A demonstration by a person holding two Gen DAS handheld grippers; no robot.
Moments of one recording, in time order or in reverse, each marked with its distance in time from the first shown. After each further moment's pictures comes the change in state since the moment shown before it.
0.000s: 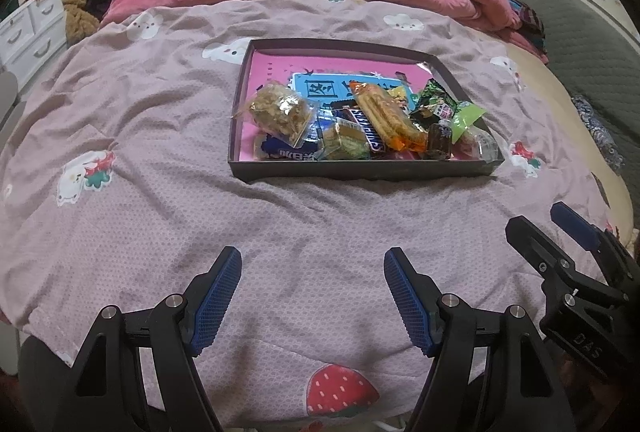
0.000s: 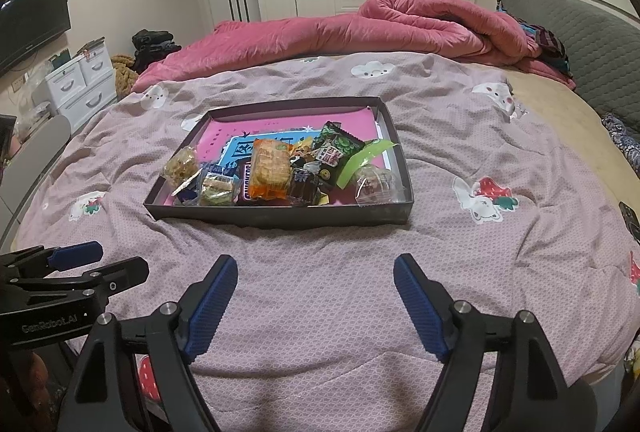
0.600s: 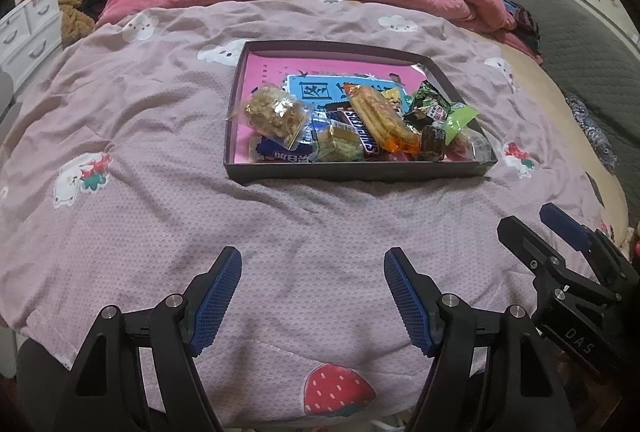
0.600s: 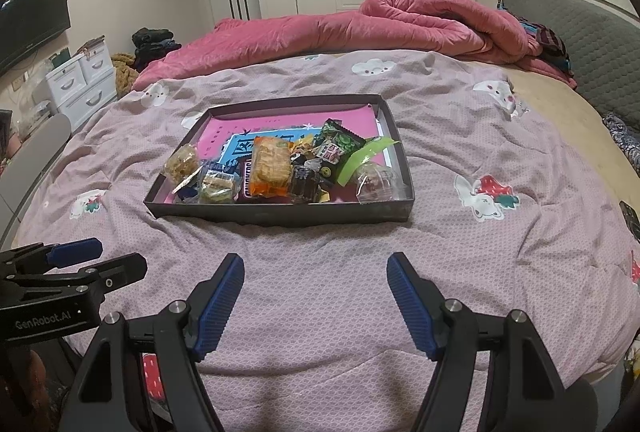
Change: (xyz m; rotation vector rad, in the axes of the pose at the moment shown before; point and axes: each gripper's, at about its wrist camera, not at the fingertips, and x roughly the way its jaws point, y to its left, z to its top) left arm -0.002 0.000 0.001 0.005 -0.002 -0.025; right arm 0.001 0.002 -0.002 0.005 0.006 0.002
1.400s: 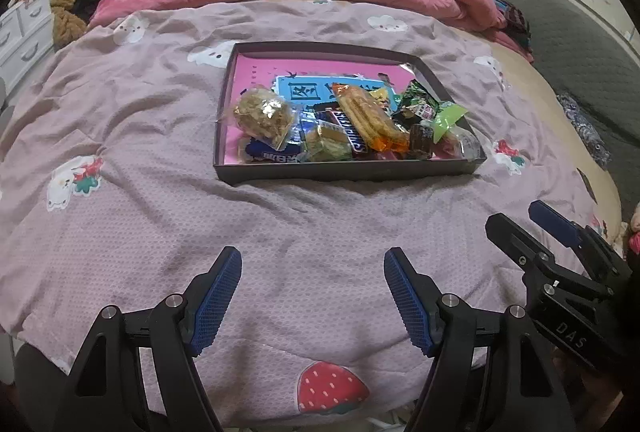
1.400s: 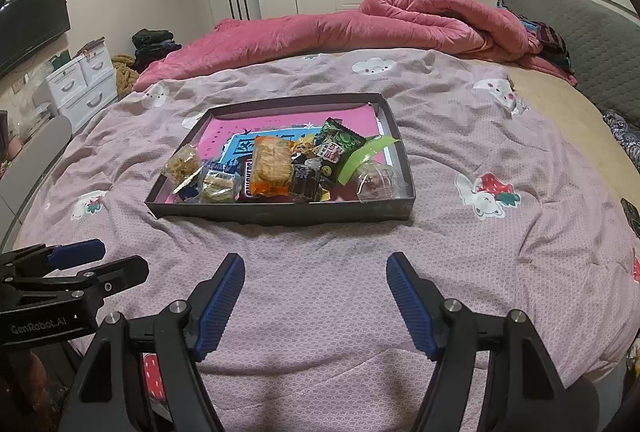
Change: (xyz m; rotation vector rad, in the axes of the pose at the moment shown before) left arm -0.002 -0.003 0.000 0.018 -0.001 -0.038; right arm 0.001 0.001 0.000 0.004 0.005 0.005
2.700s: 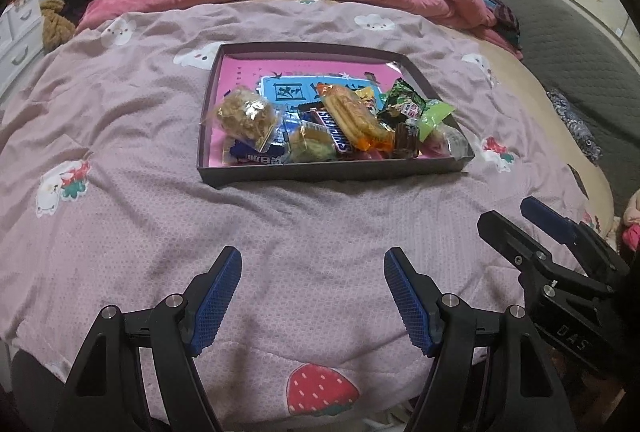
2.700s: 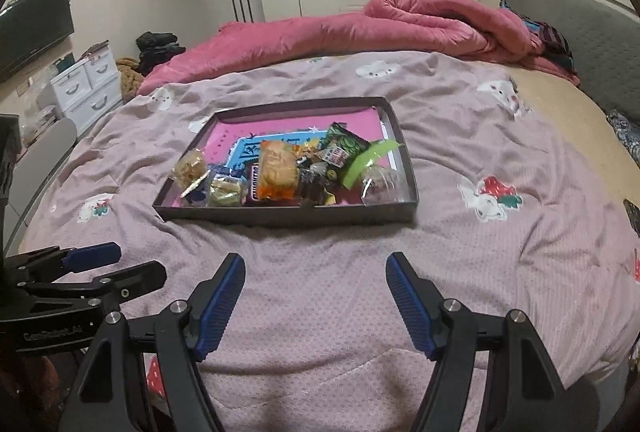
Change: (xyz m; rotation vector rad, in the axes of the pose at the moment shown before) left arm 0.000 -0.007 0.000 0.013 -0.007 -0.031; right arm -0.006 -0.002 0.001 0.009 -0.004 0.014
